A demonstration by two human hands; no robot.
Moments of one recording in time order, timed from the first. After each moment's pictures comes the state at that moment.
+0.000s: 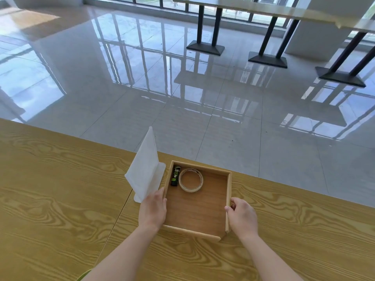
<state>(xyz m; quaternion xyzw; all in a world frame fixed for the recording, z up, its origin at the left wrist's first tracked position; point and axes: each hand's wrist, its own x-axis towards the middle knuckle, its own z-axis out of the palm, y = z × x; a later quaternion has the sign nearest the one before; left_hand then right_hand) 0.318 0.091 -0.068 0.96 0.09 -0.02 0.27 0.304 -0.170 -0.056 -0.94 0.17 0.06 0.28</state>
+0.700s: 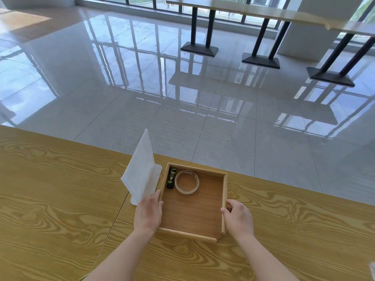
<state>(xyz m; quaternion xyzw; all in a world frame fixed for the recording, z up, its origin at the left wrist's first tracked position) 0.313 0.092 -0.068 0.96 0.11 -0.03 0.28 0.297 -0.167 -0.057 -0.93 0.18 0.06 0.31</state>
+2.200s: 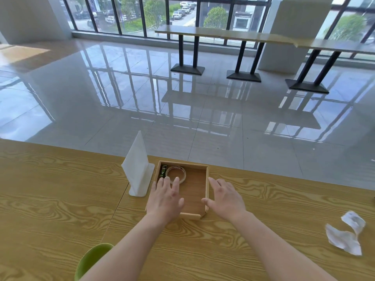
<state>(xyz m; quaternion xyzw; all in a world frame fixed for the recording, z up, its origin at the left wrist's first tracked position) 0.252 0.023 0.023 0.99 -0.10 -0.02 0.04 0.240 -0.182 0.041 -0.98 0.00 0.07 0.16</state>
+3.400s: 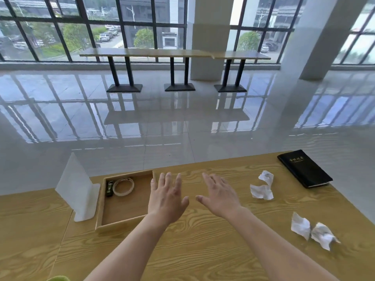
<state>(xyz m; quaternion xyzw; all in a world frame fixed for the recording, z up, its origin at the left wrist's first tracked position) 0.178 -0.116 0.086 0.96 -0.28 0.01 0.08 0.112 -0.288 0.097 -0.98 0.13 0.02 0.14</state>
